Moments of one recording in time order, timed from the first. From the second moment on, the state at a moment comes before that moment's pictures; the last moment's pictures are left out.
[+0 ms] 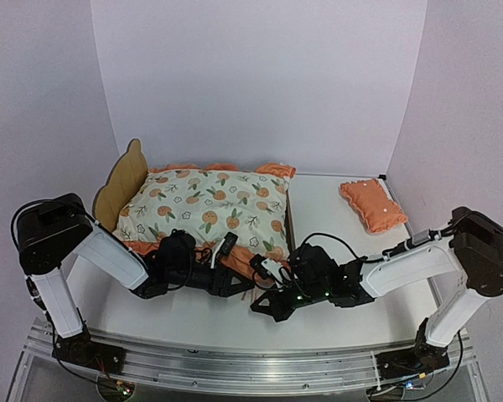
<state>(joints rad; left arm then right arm) -0.94 1.79 0.61 0.82 0.54 -0.66 1.09 1.66 0.75 0.21 -0.28 0.40</state>
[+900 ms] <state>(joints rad) -0.97 1.86 0.67 0.79 0.60 -0.63 1.09 1.66 0.73 0.21 -0.27 0.40</state>
